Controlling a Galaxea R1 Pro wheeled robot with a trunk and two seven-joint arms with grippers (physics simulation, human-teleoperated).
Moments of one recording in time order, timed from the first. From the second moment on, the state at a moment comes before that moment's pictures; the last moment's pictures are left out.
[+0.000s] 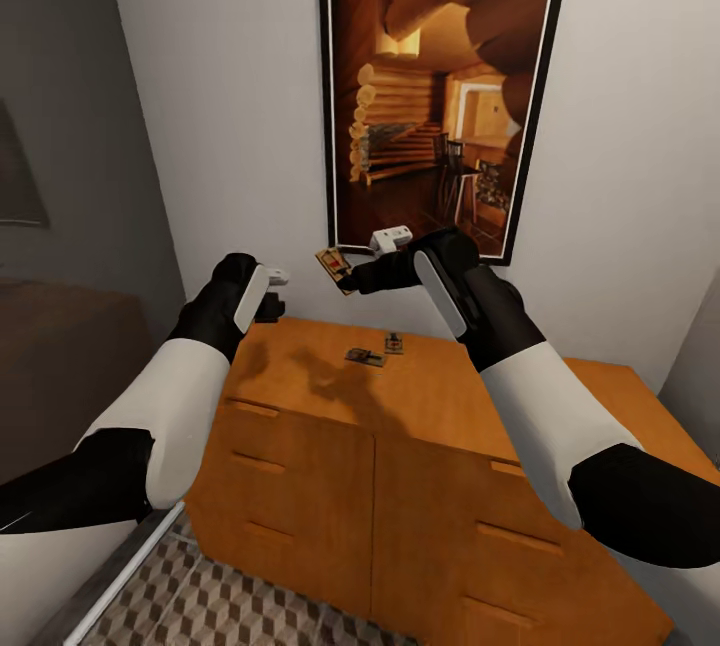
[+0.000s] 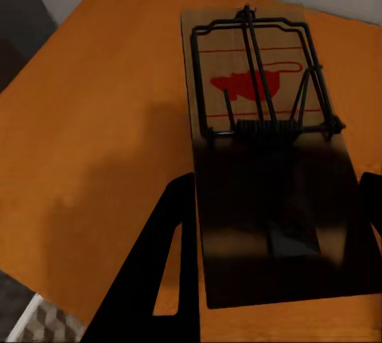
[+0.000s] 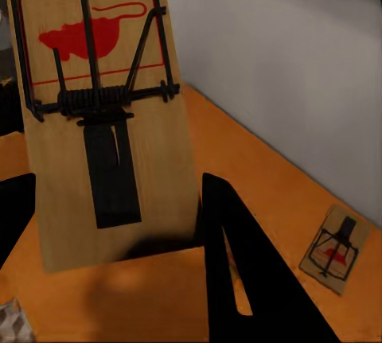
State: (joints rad) left arm -1.28 -0.13 0.04 -0.69 0.12 1.04 0.45; right arm -1.26 0.12 0.37 -1.04 -0.23 1.04 0.22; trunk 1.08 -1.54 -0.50
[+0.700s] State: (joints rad) left arm -1.27 -0.15 0.04 -0.66 0.11 0.62 0.32; right arm -1.26 -0.02 0.34 -0.92 -0.23 1.04 0.08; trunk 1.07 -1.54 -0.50
